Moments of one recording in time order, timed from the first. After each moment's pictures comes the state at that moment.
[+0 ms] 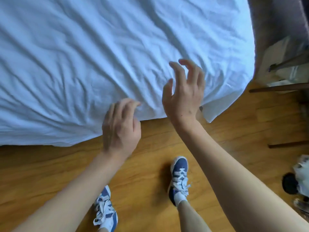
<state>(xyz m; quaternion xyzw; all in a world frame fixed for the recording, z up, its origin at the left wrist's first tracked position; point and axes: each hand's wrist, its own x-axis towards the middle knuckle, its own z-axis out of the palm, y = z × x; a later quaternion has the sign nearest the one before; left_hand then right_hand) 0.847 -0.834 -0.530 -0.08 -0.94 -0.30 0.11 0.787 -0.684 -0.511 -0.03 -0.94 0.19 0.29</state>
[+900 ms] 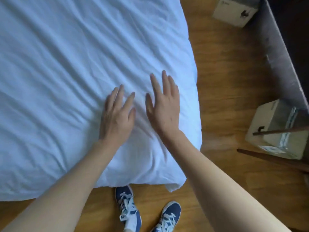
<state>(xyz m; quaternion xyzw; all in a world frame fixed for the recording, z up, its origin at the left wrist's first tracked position) 0.588 -0.641 -0.518 -0.06 -0.98 -0.14 0.10 0.555 -0.494 -0.495 0.06 -0.96 0.25 0.14</state>
